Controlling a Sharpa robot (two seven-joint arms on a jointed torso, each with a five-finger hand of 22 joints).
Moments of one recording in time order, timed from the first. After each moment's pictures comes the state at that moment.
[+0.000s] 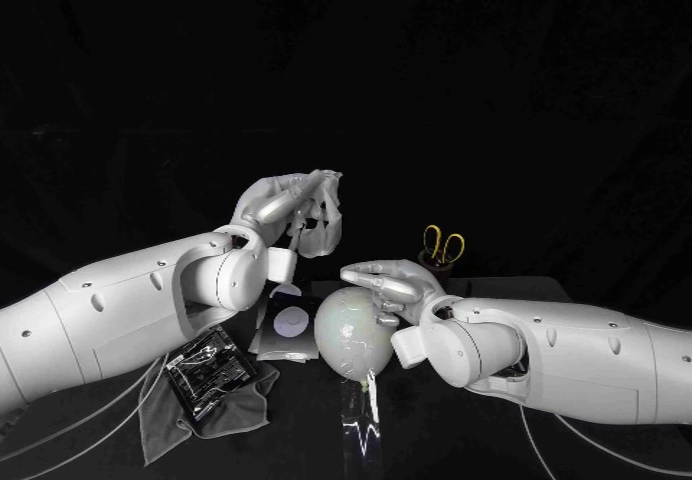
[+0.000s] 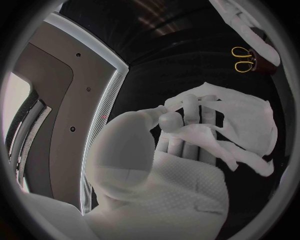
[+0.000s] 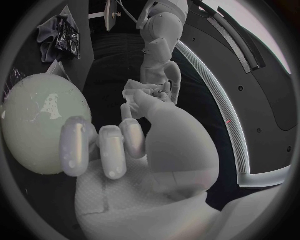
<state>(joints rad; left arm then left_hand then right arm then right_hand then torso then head) 1.37 -0.58 -0.05 1.34 0.02 -0.33 0.43 1.24 -0.03 0.61 0.17 0.05 0.98 0.10 0.46 0.31 1.27 0.03 1.18 0.81 1.01 -0.01 1.05 0.52 0.17 0.88 0.16 0.70 0.46 1.25 -0.79 -0.18 1.69 0.08 -0.57 0.31 1.26 -0.16 0.41 0.02 0.05 0.83 0.15 0.28 0.38 1.39 0.07 1.32 1.31 1.46 0.00 1.52 1.31 0.05 1.41 0.10 1.32 1.31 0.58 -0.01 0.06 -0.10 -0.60</state>
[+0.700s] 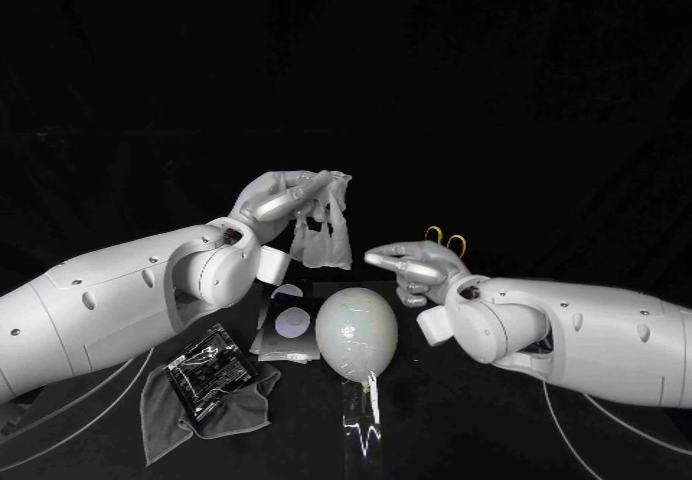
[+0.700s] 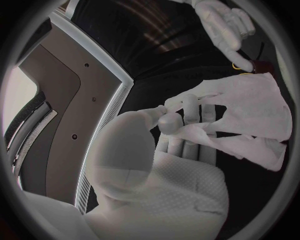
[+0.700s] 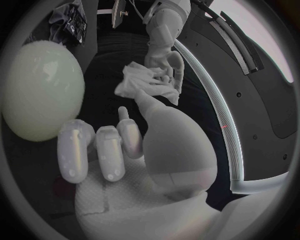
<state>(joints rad) 1.38 -0.60 -0.04 1.33 -0.09 -0.17 0.40 1.25 -0.04 0.61 0.18 0.05 0.98 0.10 0.45 0.31 1.29 0.03 1.20 0.84 1.02 -0.01 1.05 0.52 0.17 0.88 0.16 0.70 0.46 1.30 -0.85 -0.17 1.63 -0.01 -0.50 0.28 1.30 -0.11 0.31 0.05 0.05 0.77 0.18 0.35 0.39 1.42 0.10 1.38 1.31 1.47 0.03 1.55 1.31 0.05 1.46 0.14 1.42 1.31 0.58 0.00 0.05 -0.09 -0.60</state>
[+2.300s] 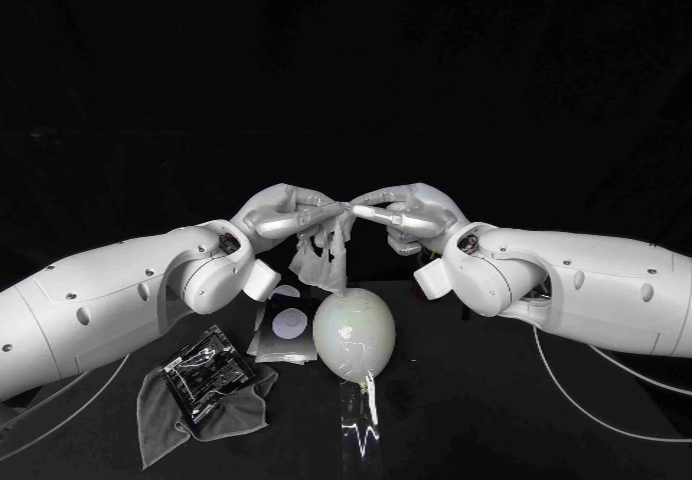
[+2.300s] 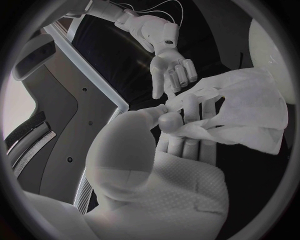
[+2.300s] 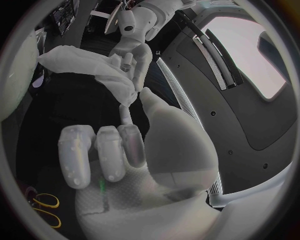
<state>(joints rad) 1.39 -0.61 -0.04 1.32 -0.35 -0.02 0.32 1.29 -0.06 0.61 0.13 0.04 0.97 0.11 0.44 0.31 1.29 0.03 1.18 0.80 1.03 -0.01 1.05 0.51 0.16 0.88 0.16 0.70 0.46 1.43 -0.83 -0.16 1.58 -0.18 -0.38 0.35 1.28 -0.13 0.22 0.09 0.05 0.89 0.16 0.27 0.30 1.47 0.09 1.49 1.31 1.46 0.02 1.57 1.31 0.01 1.47 0.13 1.53 1.31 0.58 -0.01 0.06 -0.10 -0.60</state>
